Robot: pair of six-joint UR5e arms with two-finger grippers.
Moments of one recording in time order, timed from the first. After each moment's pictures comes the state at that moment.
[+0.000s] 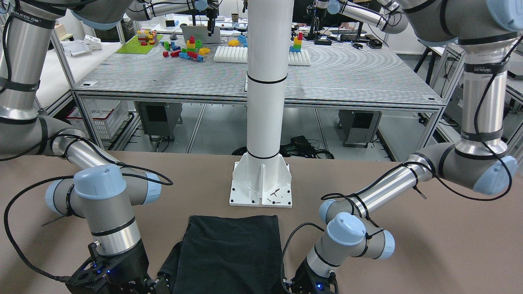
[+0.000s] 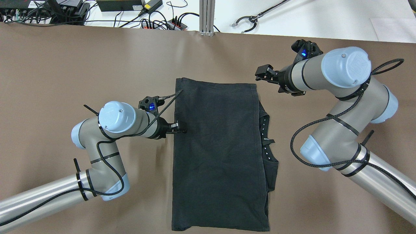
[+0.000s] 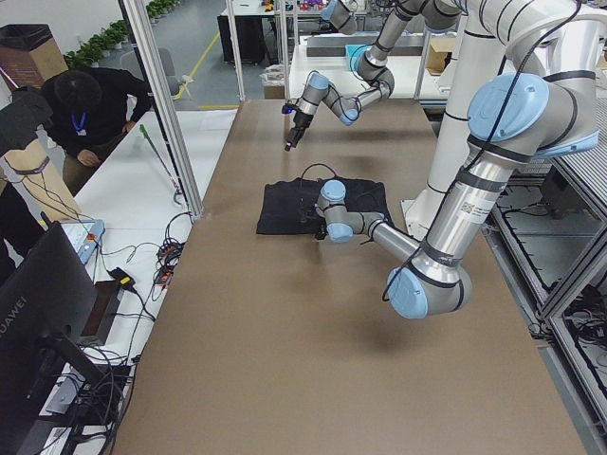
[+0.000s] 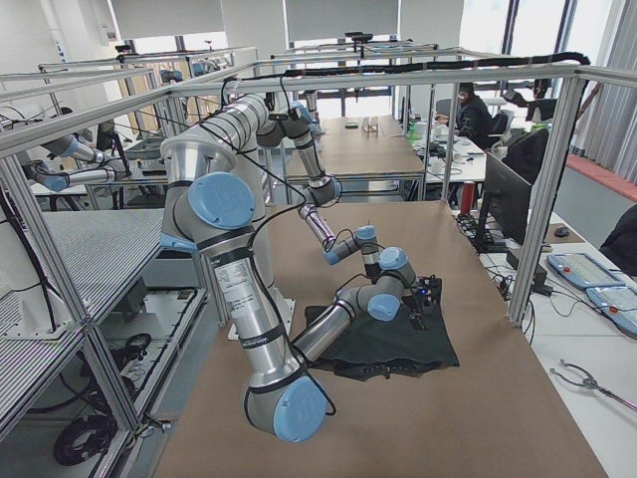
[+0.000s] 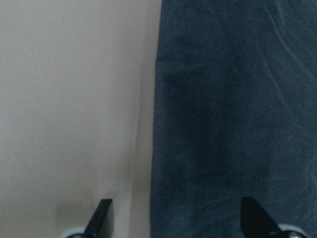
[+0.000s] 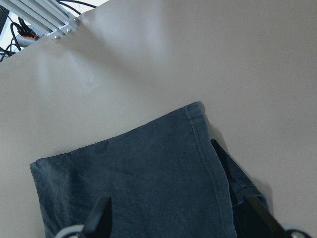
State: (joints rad) left arm -0.58 -2.17 -1.43 -2.29 -1.85 -1.47; right arm 0.87 -1.08 1.77 -1.17 1.86 1.45
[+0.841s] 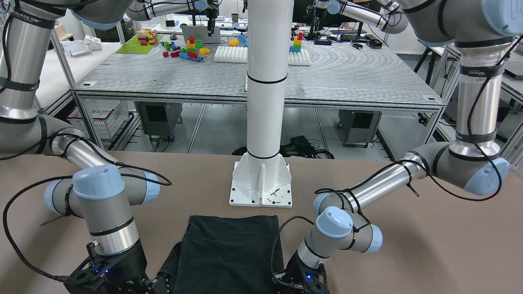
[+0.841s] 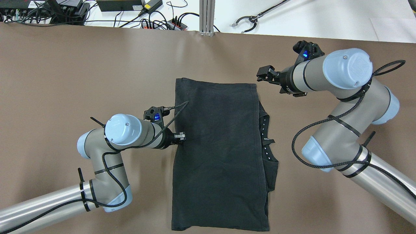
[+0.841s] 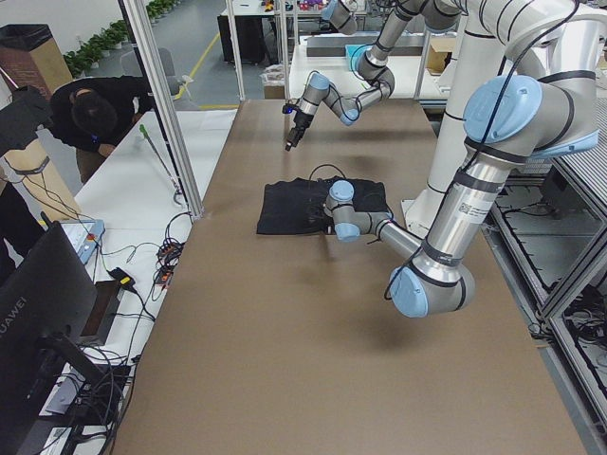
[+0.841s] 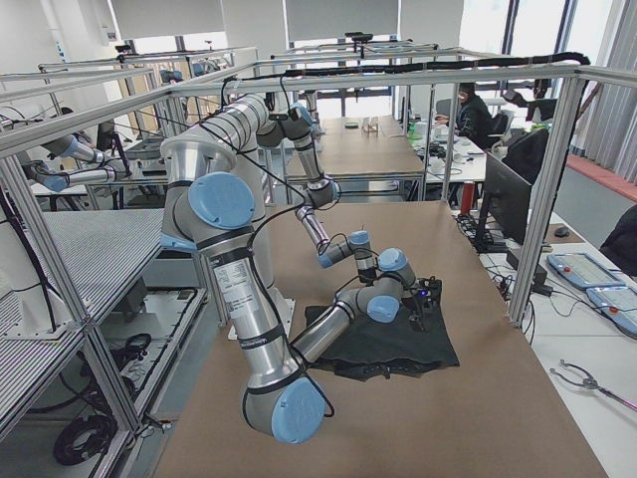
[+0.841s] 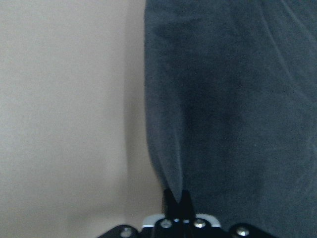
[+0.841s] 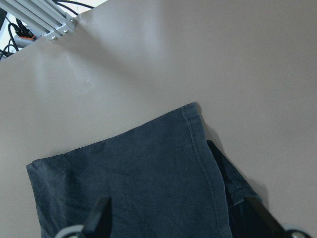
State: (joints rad) left arm -0.53 -2.17 -1.44 -2.29 -1.81 -1.48; right arm 0.87 -1.09 1.77 -1.17 1.86 1.45
